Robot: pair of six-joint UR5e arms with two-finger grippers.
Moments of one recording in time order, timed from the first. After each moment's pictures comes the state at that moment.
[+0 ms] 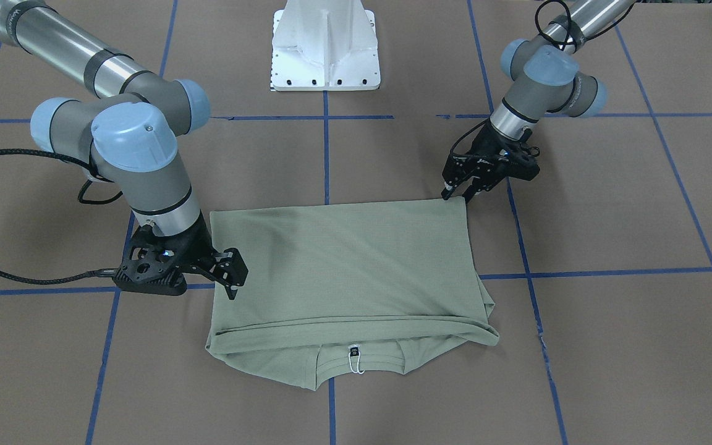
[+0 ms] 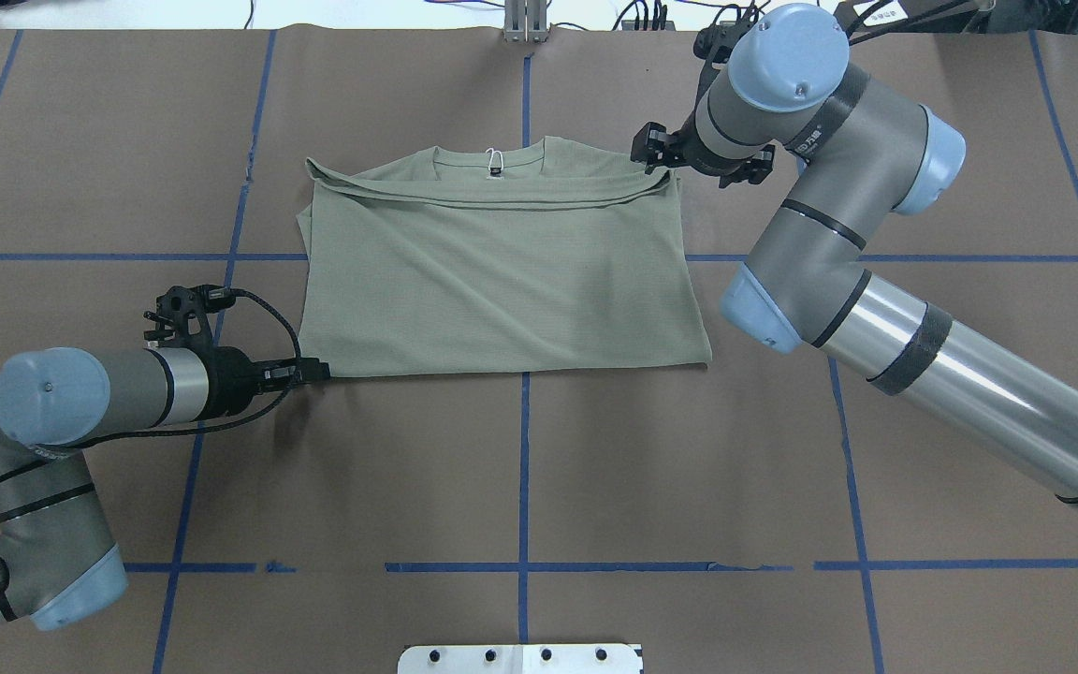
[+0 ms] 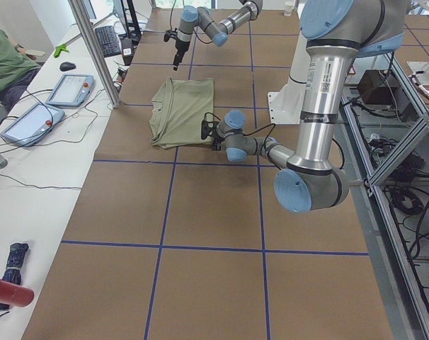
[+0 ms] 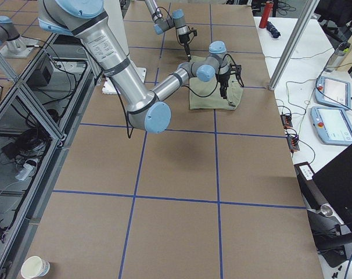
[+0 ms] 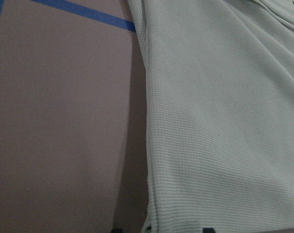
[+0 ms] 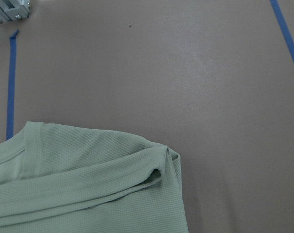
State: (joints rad) left arm -0.51 -1.73 -1.64 -2.57 -1.69 -1.42; right arm 0.80 -0.90 1.47 -1.32 1.83 1.20
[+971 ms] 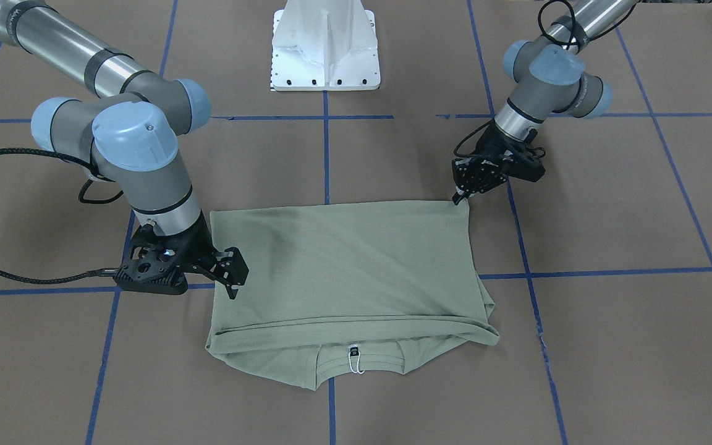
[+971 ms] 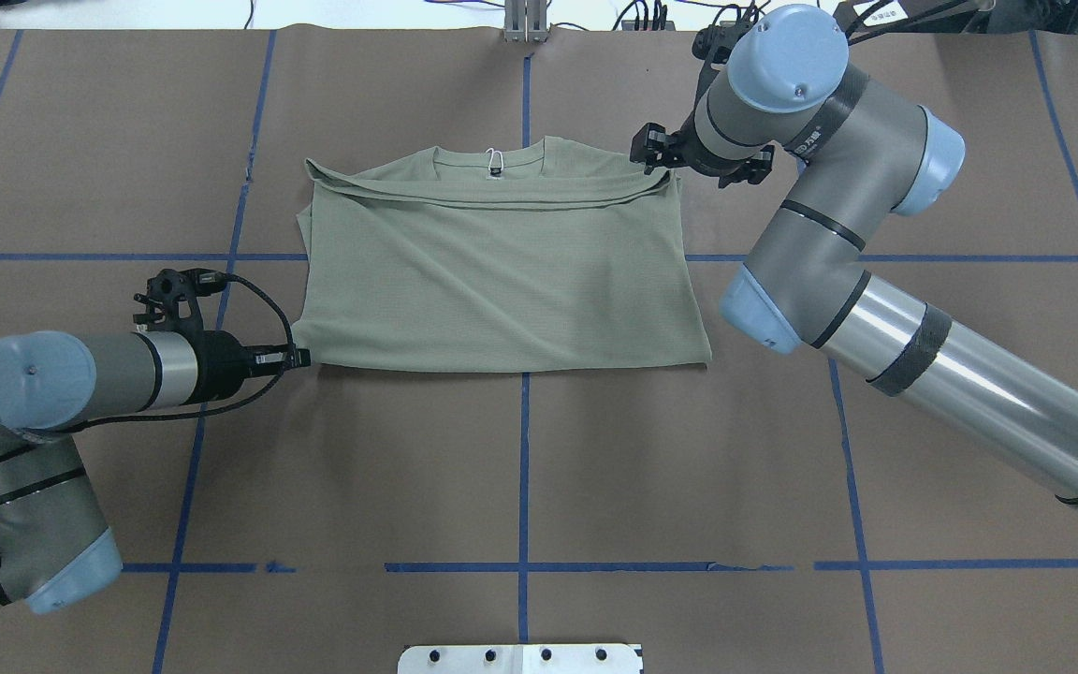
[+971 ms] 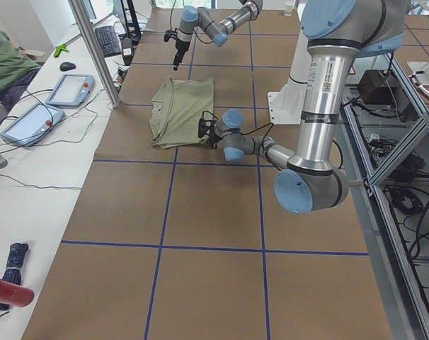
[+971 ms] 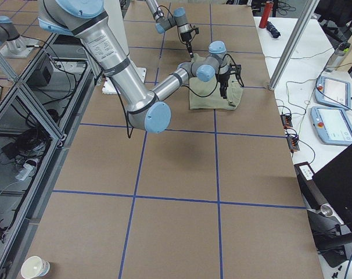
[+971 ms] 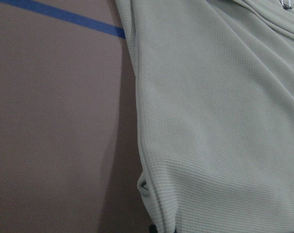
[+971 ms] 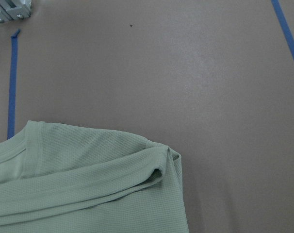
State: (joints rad) left arm -0.57 -1.73 -1.65 -2.57 -1.70 -1.33; right arm 0.80 -0.90 1.47 -1.32 1.83 1.20
